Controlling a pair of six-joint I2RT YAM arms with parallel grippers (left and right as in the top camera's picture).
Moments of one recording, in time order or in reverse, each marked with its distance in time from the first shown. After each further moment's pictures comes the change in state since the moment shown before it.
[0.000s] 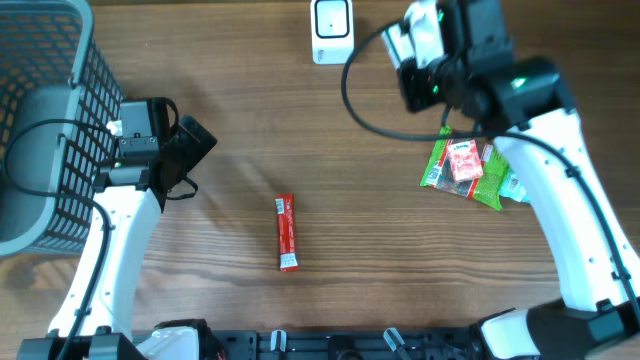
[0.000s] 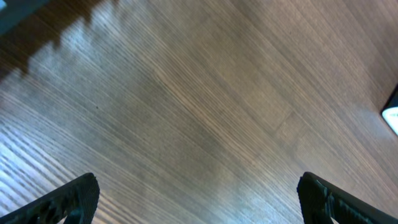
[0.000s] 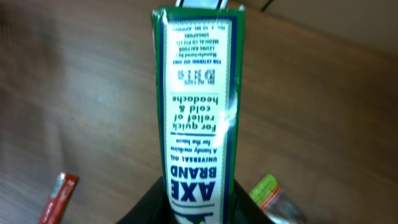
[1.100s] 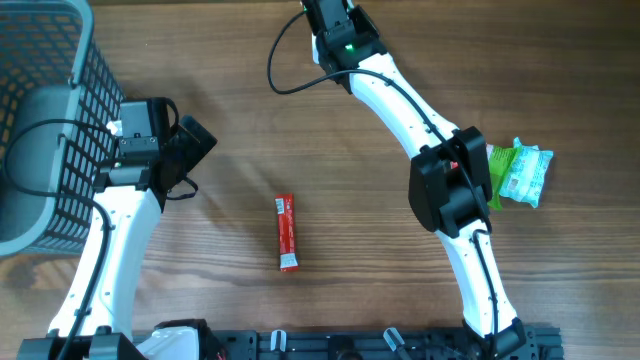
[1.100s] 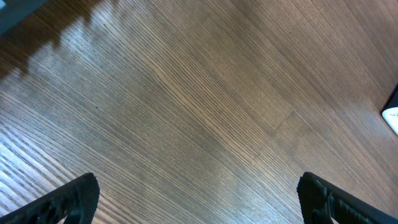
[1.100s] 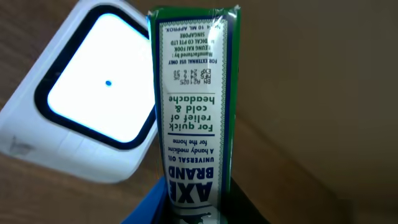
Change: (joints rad) left arm 0.000 0.000 0.000 0.000 0.000 0.000; right arm 0.157 0.830 0.411 0.541 0.647 -0.364
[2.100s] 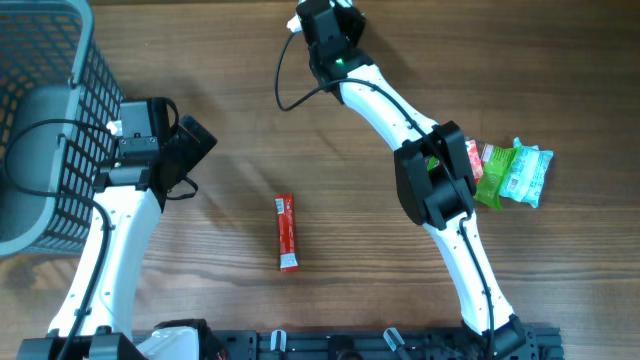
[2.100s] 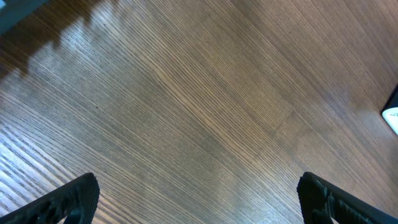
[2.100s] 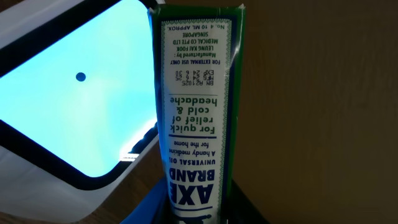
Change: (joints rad) left arm 0.000 0.000 0.000 0.000 0.000 0.000; right arm 0.006 0.123 0.000 0.291 0.126 -0.537
